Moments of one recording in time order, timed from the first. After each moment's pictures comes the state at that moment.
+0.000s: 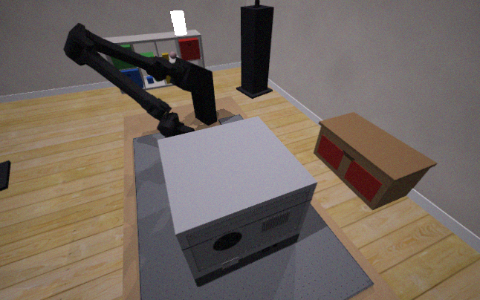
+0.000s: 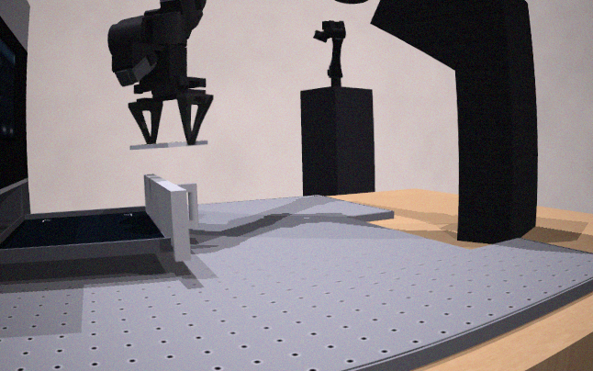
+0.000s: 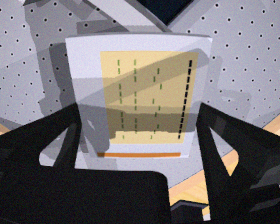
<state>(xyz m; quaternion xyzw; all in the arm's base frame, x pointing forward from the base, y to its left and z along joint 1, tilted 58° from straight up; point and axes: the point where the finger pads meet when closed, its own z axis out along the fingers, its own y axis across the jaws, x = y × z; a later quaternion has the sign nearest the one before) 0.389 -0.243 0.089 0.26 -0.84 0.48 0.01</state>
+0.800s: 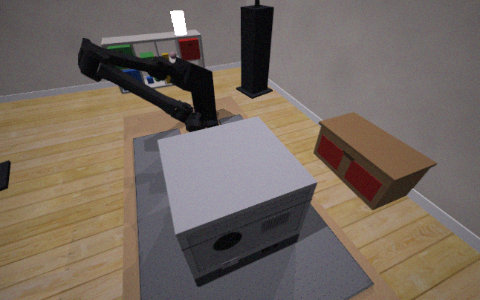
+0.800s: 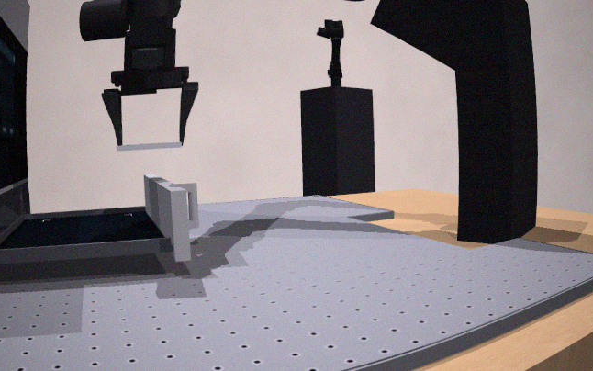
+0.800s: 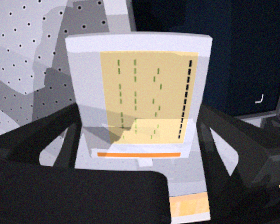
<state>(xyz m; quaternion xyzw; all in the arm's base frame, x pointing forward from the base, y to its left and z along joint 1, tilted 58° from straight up) 0.454 -0.180 0.022 0.53 -0.69 0.45 0.18</state>
